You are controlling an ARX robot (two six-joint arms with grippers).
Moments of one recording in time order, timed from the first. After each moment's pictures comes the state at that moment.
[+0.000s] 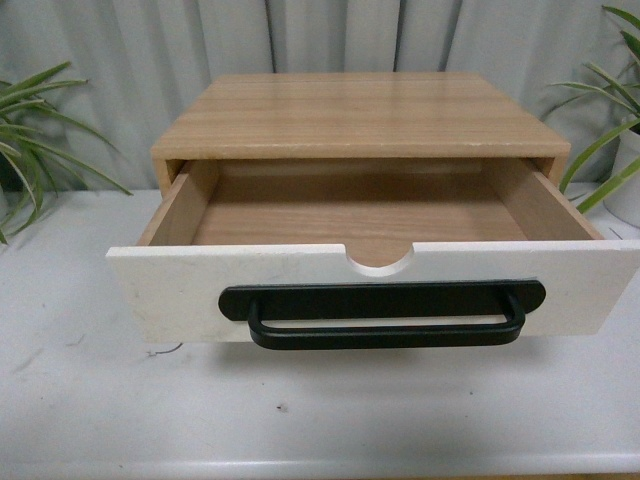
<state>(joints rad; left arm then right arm) 0.00 0.01 0.01 0.00 0.00 0.00 0.00 0.00 0.01 0.00 0.00 0.00</state>
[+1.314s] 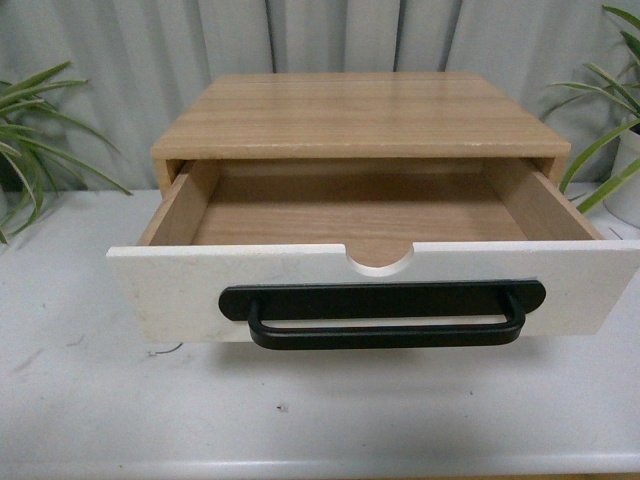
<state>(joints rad) 0.00 0.01 0.01 0.00 0.00 0.00 0.00 0.00 0.01 0.00 0.00 0.00</state>
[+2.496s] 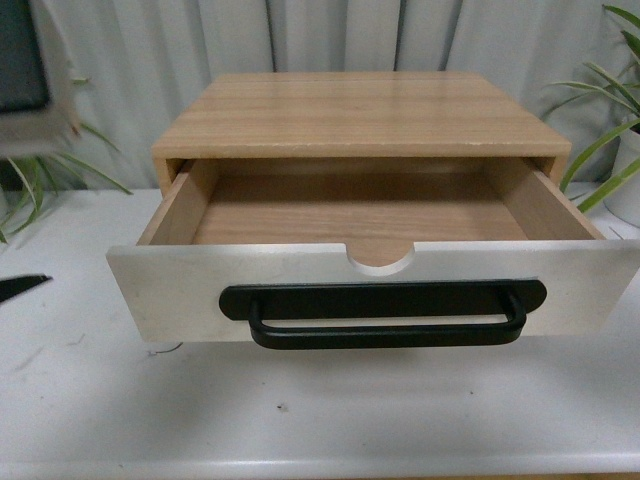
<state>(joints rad) -0.30 1.11 0.70 -0.19 -0.08 1.16 0.10 1.13 0.60 0.17 -0.24 -1.27</state>
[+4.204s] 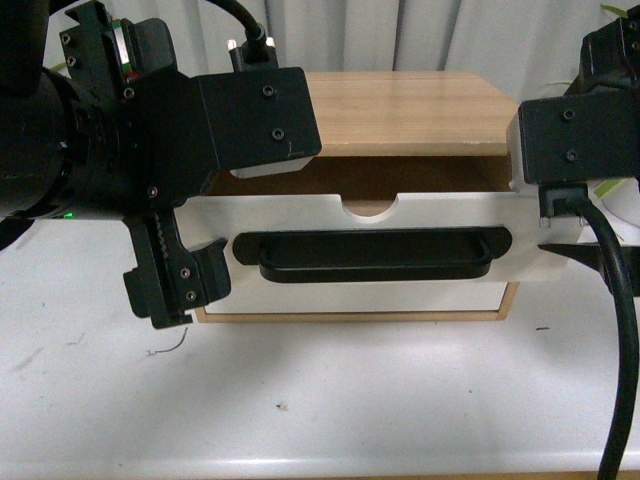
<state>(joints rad) -0.41 1.58 0.84 0.24 -0.21 1.12 0.13 1.65 0.97 0.05 -0.22 -1.50</state>
